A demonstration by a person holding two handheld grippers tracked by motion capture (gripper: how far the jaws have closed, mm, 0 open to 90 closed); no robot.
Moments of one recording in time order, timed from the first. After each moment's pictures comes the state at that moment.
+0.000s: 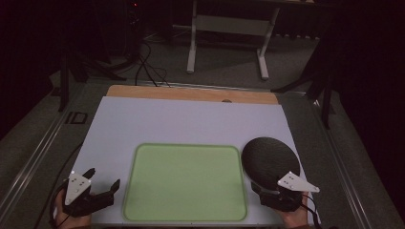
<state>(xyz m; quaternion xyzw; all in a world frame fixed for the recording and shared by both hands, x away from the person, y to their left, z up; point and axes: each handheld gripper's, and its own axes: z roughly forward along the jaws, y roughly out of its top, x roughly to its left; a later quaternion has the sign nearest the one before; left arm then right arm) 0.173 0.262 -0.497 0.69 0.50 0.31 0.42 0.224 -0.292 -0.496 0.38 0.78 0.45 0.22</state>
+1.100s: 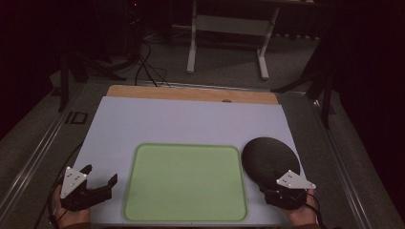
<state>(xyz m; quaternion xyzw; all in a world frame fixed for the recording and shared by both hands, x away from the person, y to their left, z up) 0.184 0.271 -0.500 0.67 0.52 0.31 0.43 0.232 -0.304 -0.498 0.37 0.82 0.36 0.26</state>
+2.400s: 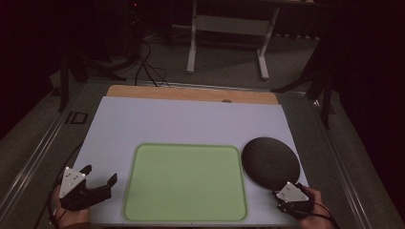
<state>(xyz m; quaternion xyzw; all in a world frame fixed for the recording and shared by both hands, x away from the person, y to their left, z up) 0.184 0.273 -0.502 0.66 0.53 0.30 0.44 0.217 -0.327 -0.521 0.28 0.88 0.19 0.34</state>
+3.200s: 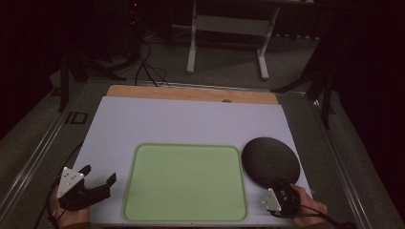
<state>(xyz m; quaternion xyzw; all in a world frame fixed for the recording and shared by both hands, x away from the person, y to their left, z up) 0.184 0.276 -0.502 0.65 0.54 0.30 0.45 0.219 -0.299 -0.542 0.10 0.88 0.03 0.46</state>
